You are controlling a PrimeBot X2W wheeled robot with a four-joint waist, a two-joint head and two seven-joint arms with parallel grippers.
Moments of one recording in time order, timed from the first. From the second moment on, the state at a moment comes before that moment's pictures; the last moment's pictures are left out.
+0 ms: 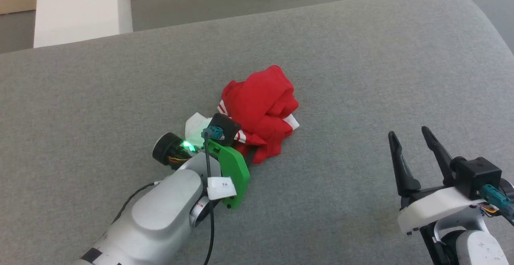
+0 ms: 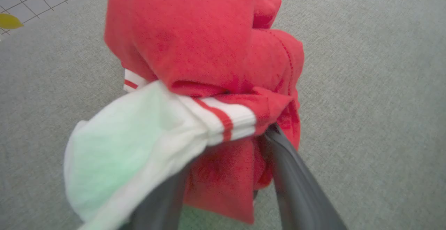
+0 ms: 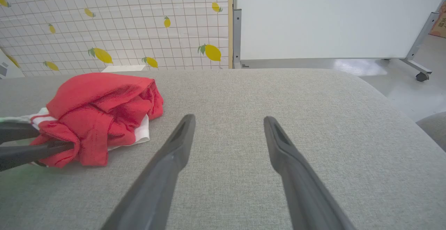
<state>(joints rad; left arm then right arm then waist) -0.68 0.29 -0.97 0.54 -0.68 0.00 0.08 -0.04 -0.08 -0.01 -0.02 0.11 0.13 -0.03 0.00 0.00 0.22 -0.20</state>
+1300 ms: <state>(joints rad) -0.18 0.62 -0.64 -0.04 -0.72 0.43 -0.25 0.09 -0.12 -0.01 -0.06 0.19 0.13 -0.01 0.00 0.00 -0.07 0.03</state>
